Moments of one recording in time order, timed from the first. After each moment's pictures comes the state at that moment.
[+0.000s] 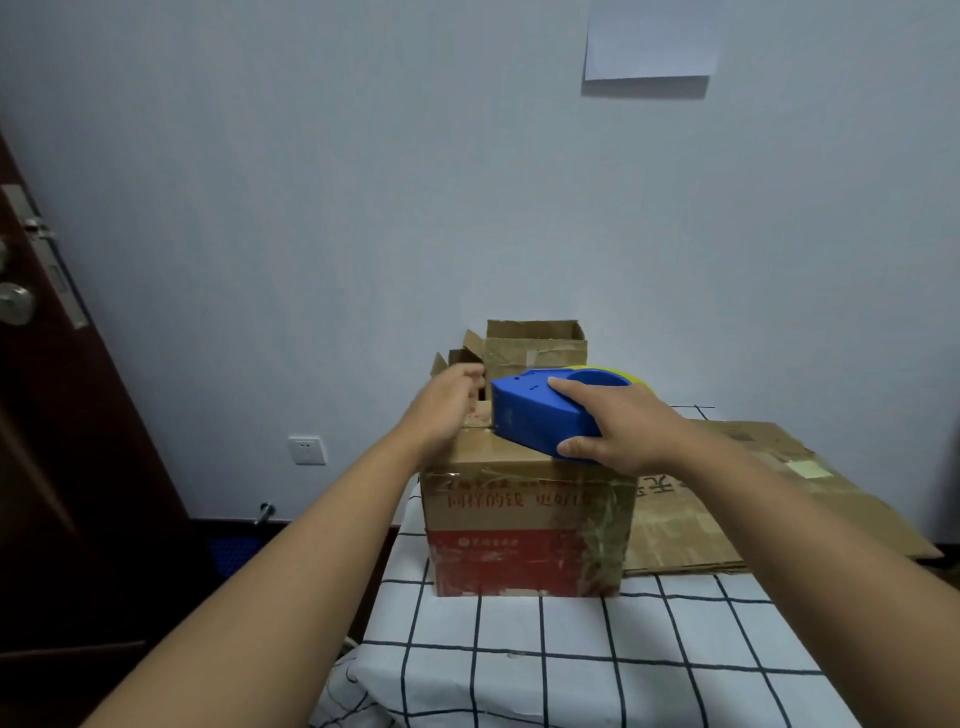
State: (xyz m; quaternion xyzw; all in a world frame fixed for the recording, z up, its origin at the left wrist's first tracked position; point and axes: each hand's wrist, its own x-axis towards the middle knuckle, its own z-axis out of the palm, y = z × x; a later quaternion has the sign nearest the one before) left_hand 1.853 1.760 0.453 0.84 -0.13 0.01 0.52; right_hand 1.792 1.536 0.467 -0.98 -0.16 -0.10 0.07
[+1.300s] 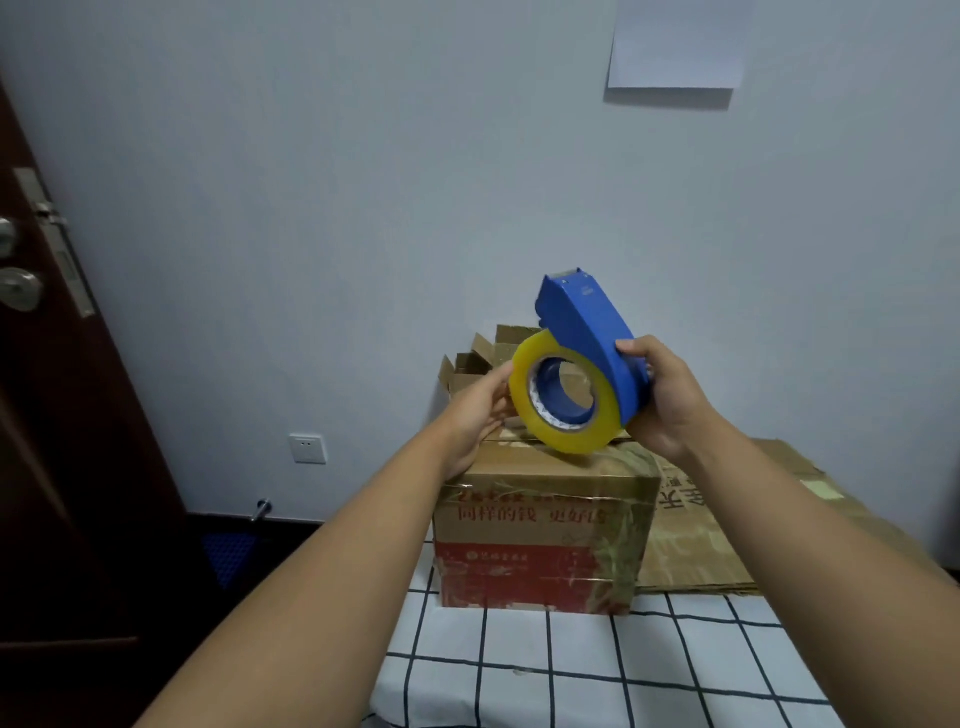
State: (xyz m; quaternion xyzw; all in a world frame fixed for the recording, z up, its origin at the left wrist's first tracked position) left_hand 1.859 1.742 0.448 0.70 -0.13 -0.14 0.69; right_hand 1.811 1.541 0.480 -0.58 -0.04 -0.04 0.81
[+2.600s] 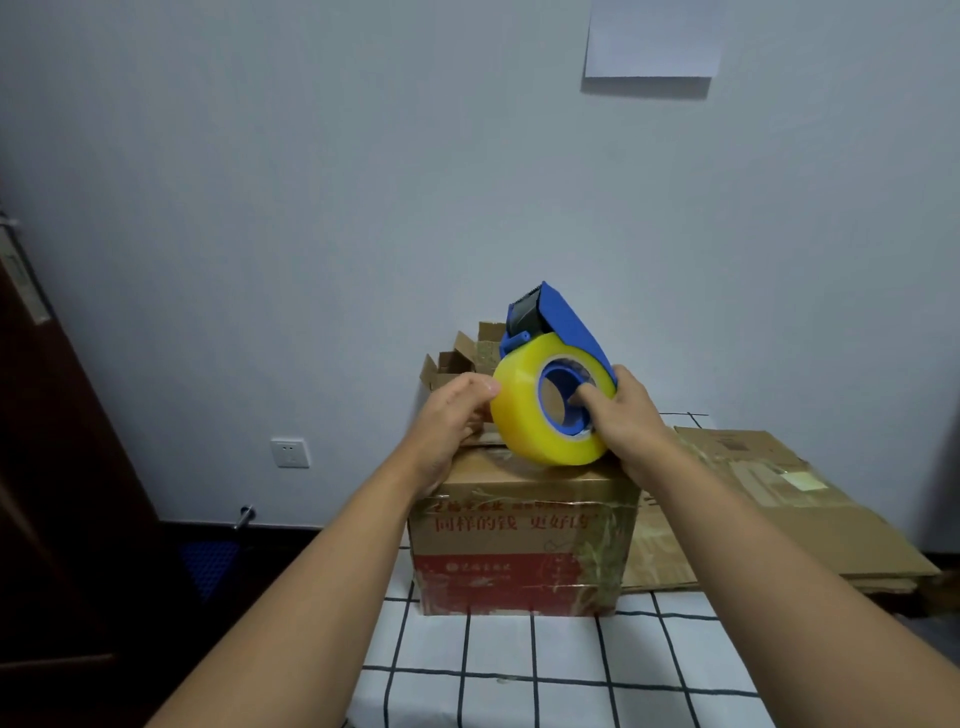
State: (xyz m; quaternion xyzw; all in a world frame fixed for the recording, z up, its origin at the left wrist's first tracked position) left_hand 1.848 1.752 0.437 0.68 -0.22 -0.05 0.70; right_hand 1.837 1.539 0.435 -0.78 0.05 -0.16 0.60
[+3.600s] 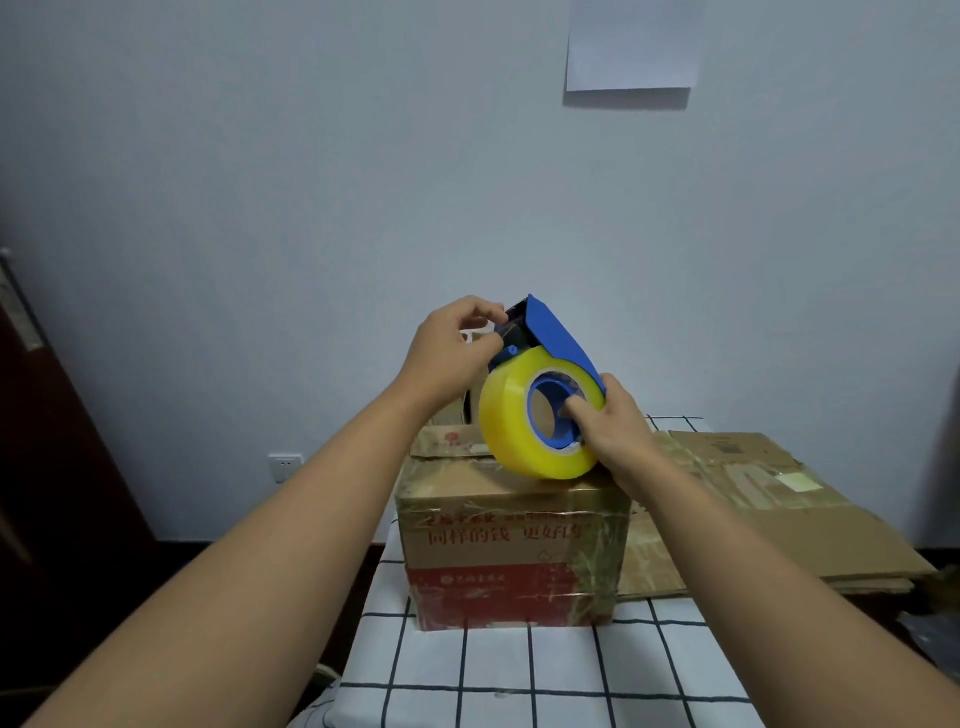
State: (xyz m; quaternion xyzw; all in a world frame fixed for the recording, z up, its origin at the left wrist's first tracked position) left_hand 1.857 1.731 0.524 0.79 -0.24 0.15 0.54; right_hand 1.833 1.536 0.435 -0.79 0.03 -0.17 0.59
